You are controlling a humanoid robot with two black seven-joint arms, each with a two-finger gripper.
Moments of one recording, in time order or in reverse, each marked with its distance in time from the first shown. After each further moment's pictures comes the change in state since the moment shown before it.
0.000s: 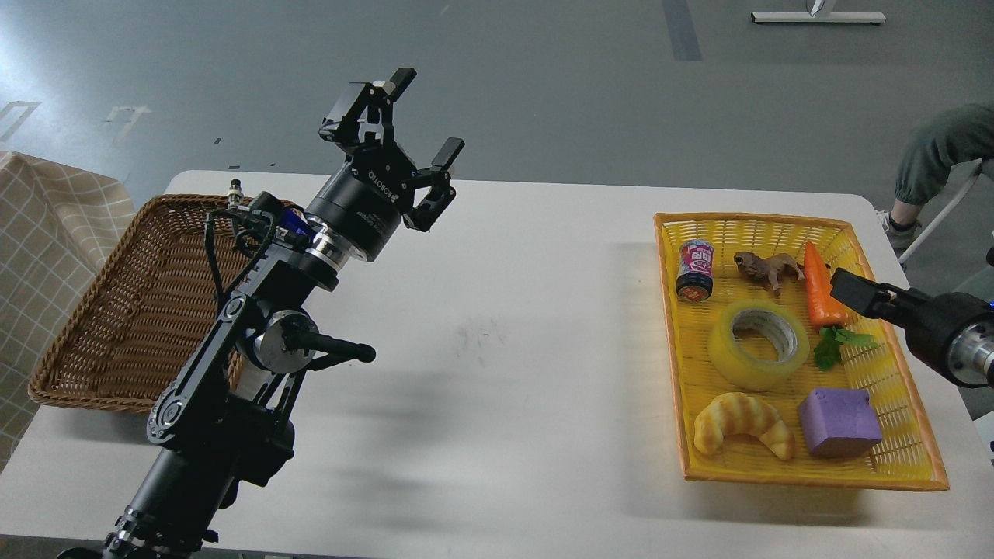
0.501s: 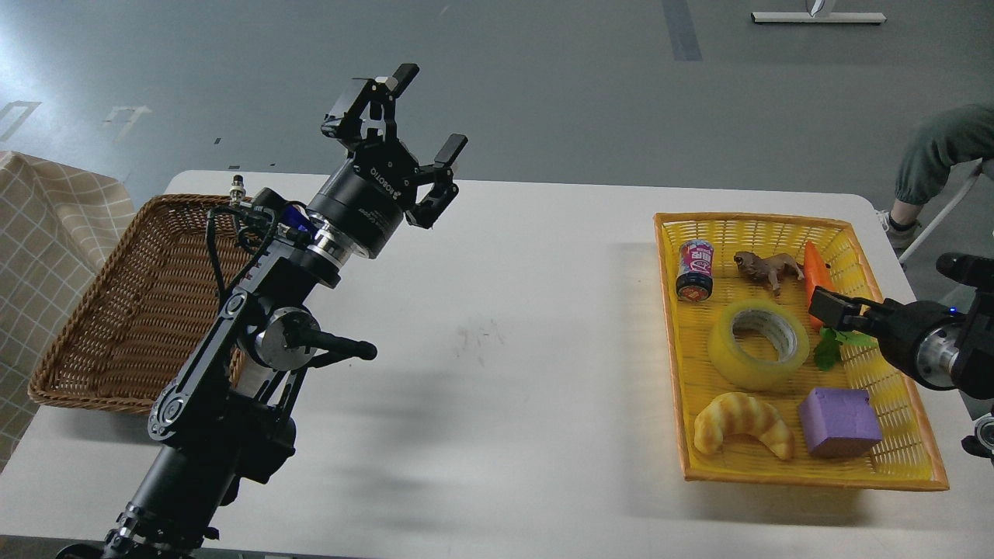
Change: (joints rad) left arm -0.004 0.000 0.004 0.002 -0.002 -0.001 -0.001; right arm 0.082 -0.002 -0.156 -0.080 -0.037 0.000 0.016
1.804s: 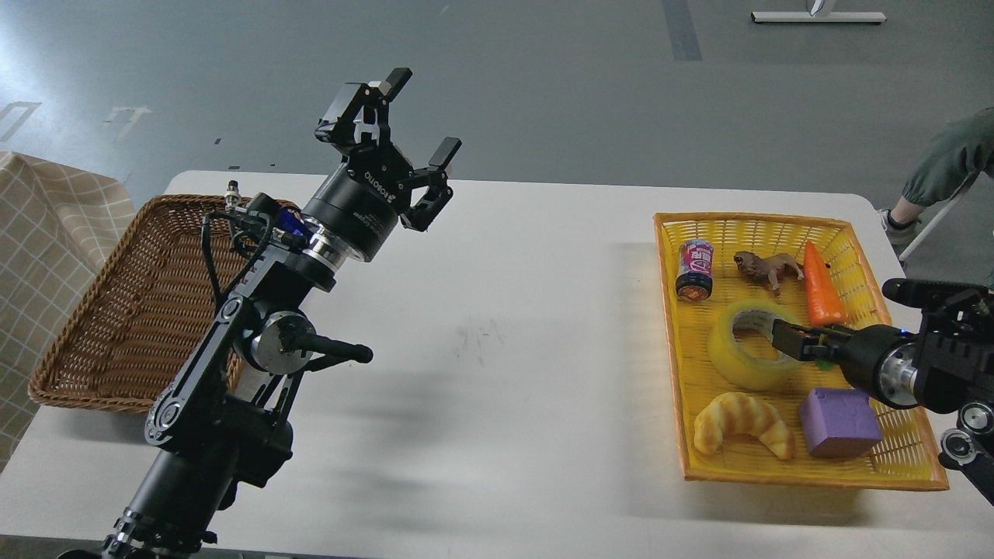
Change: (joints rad) left arm 0.007 0.000 -0.014 -0.002 0.000 -0.008 -0.005; right arm 0.054 -0.006 -0.141 -0.077 -0.016 0.000 0.099
